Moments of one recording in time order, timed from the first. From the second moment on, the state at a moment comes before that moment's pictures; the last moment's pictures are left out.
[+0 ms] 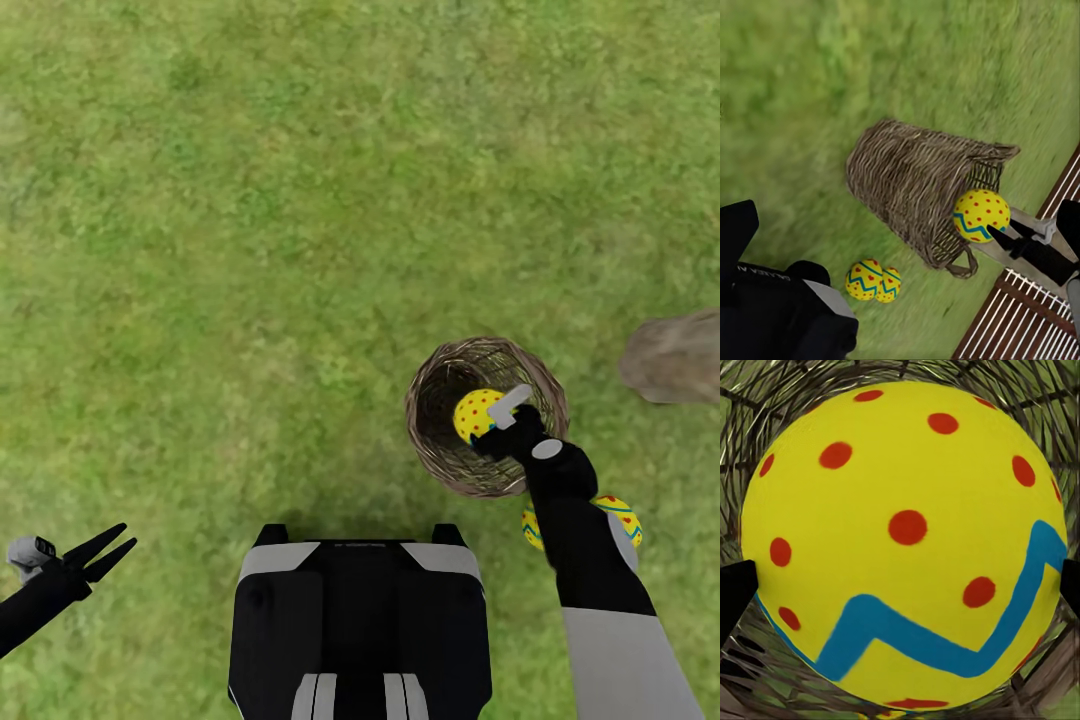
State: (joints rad) left arm -0.37 0.24 0.89 -0.99 0.08 0.83 -1.52; right arm -0.65 0.02 -0.10 -1.48 0.92 0.57 0.62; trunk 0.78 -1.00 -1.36
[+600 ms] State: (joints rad) left arm -0.37 0.24 0.90 -0.99 0.08 0.83 -1.52; right arm -0.66 0.01 -0.10 -1.48 0.92 0.58 0.66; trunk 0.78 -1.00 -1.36
